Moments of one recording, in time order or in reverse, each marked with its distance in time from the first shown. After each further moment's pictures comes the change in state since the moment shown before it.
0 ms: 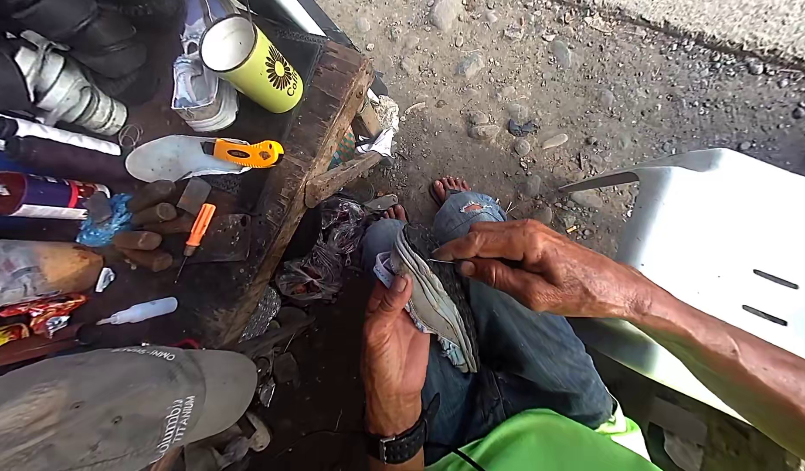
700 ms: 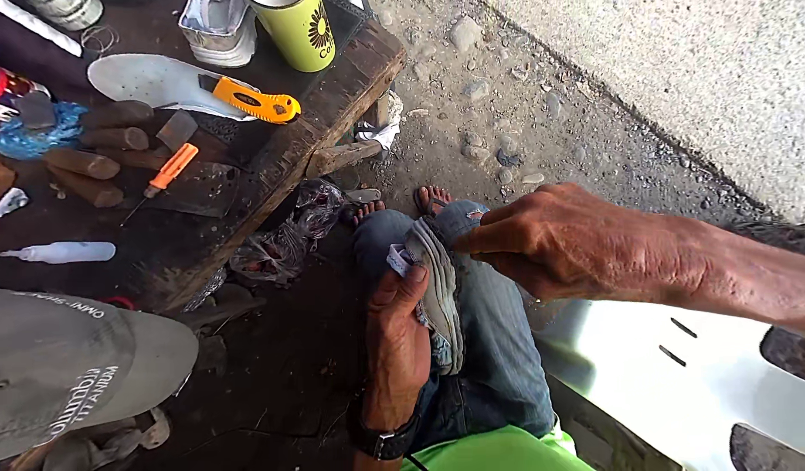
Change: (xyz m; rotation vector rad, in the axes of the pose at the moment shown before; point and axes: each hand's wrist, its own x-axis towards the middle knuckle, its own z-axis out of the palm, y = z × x) left_hand -0.003 -0.020 0.008 0.068 0.042 0.136; right_hand 0.053 -0.055 -0.051 -0.743 -0.435 -0.082
